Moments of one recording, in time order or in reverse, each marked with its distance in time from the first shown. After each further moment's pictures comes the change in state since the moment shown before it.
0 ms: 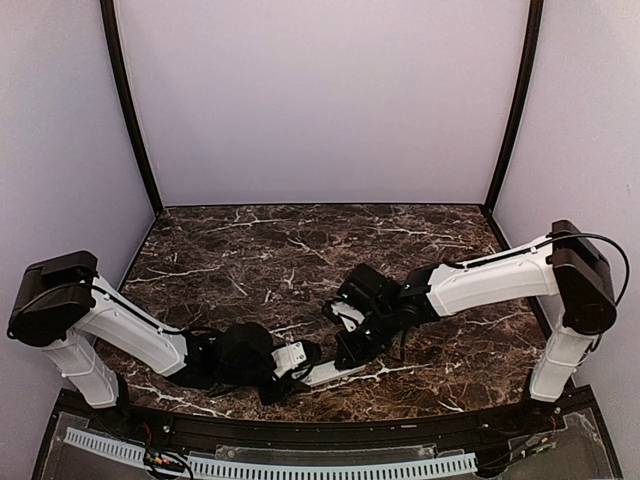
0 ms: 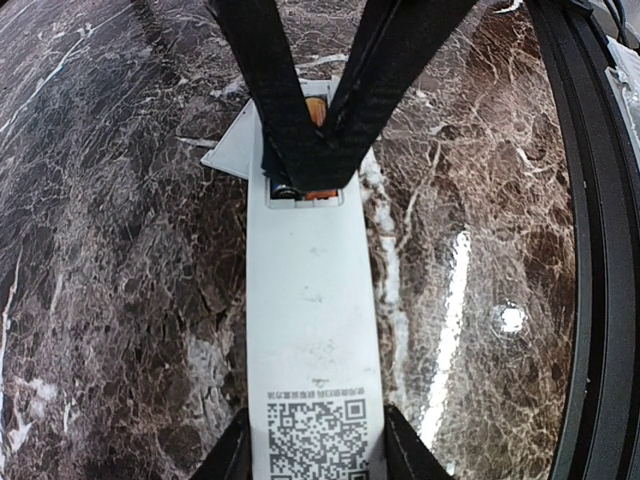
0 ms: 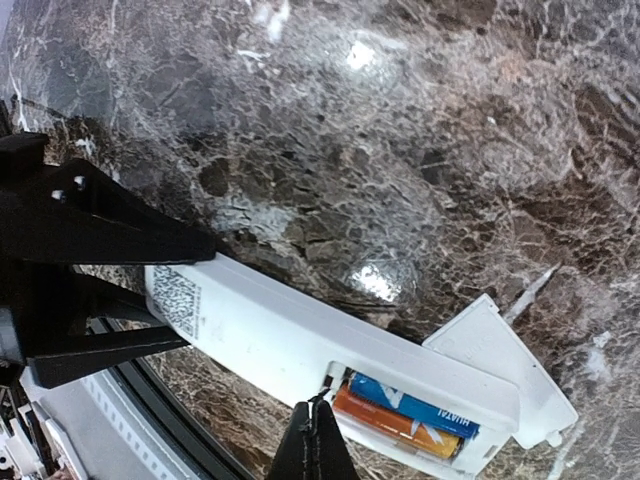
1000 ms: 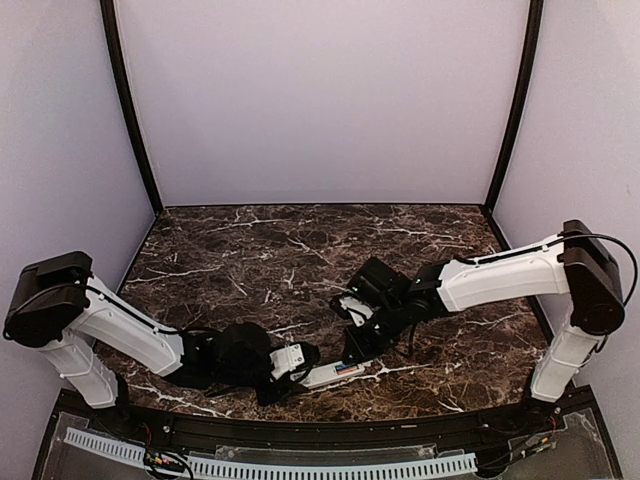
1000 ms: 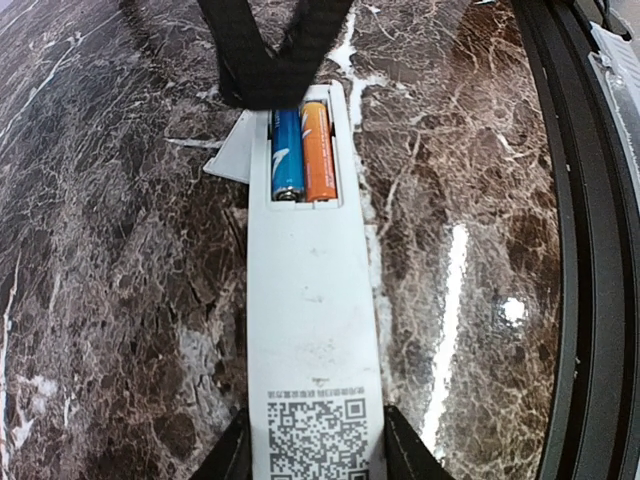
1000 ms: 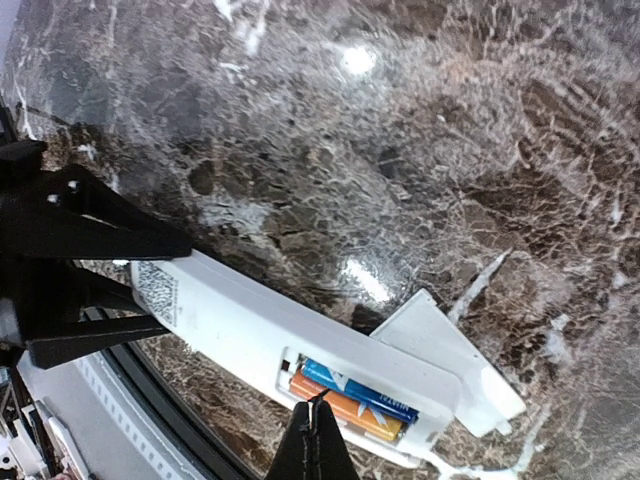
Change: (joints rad) left arm 0.000 -0.019 -0.005 -0.016 0.007 0.028; right arm -0.036 -0.039 -0.022 -0.018 -0.012 -0.020
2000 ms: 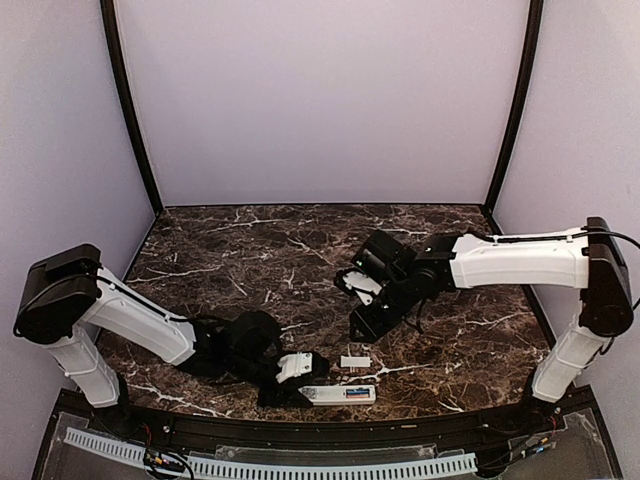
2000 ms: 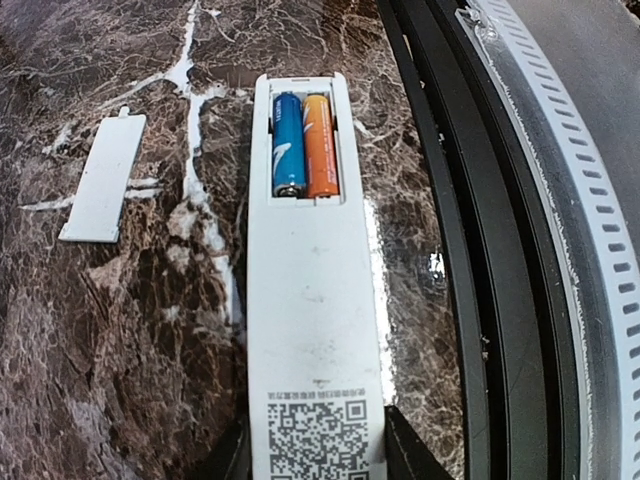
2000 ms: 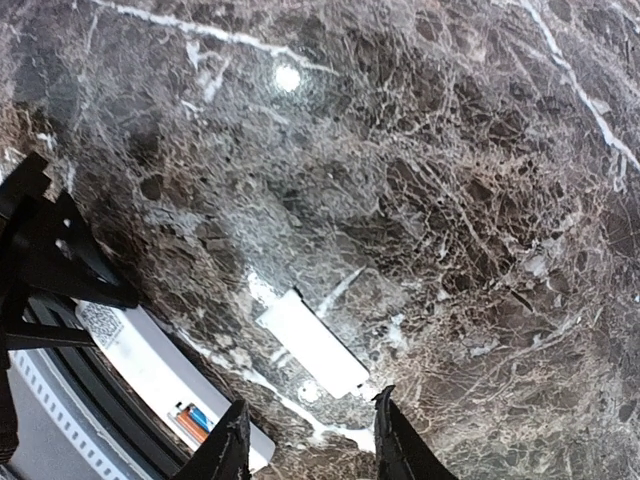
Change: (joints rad) left arm 0.058 0.053 0.095 -0.134 0.325 0.163; right arm -0.036 -0.082 0.157 -0.265 0.195 -0.243
